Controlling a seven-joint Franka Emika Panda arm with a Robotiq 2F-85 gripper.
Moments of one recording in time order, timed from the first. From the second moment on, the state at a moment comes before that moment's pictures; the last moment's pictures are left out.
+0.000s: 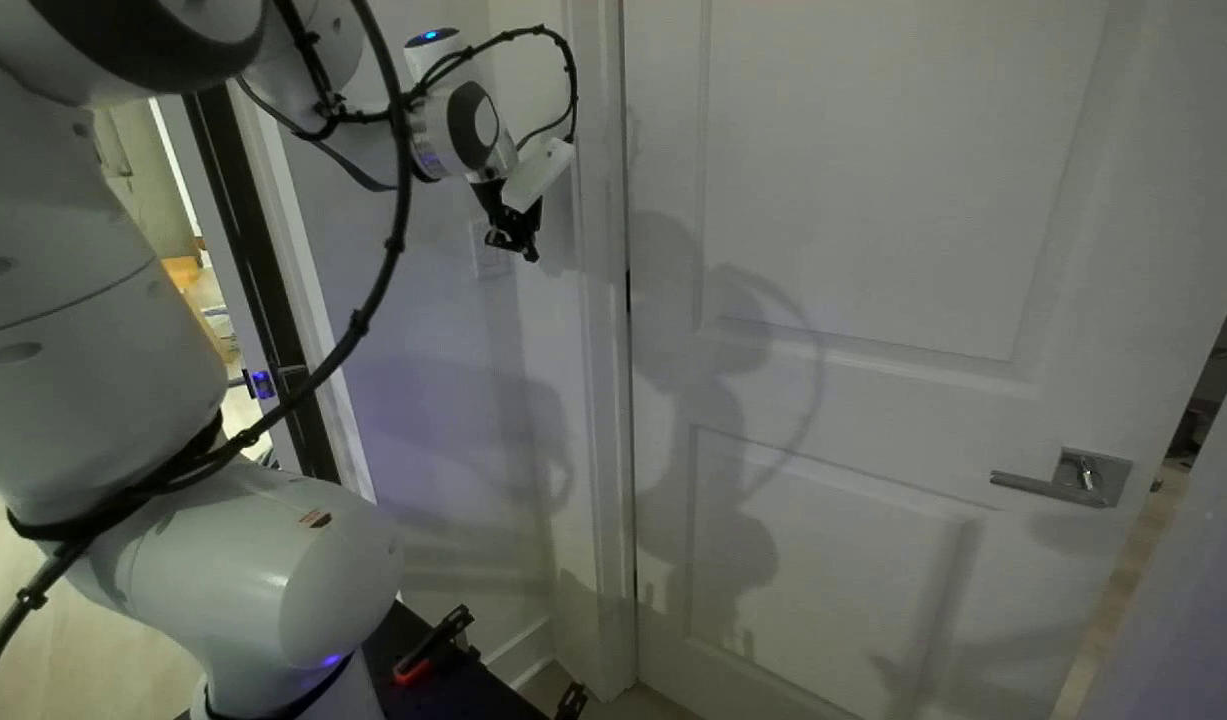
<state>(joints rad) 0.25 -0.20 0.15 -2.16 -0.11 2.50 -1.12</state>
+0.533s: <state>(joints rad) 0.22 -0.47 -0.03 -2.25 -0.08 2.22 -1.31</state>
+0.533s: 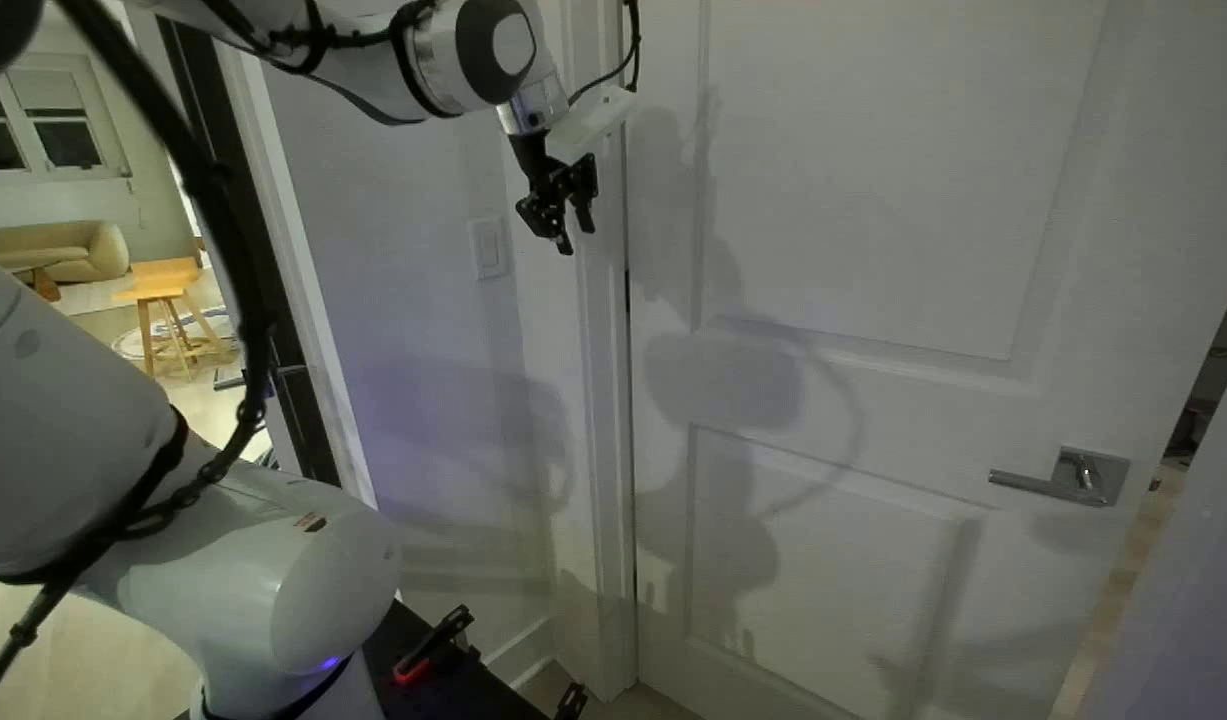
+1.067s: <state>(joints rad) 0.14 -0.62 -0.10 -2.28 -0.12 2.09 -1.33</state>
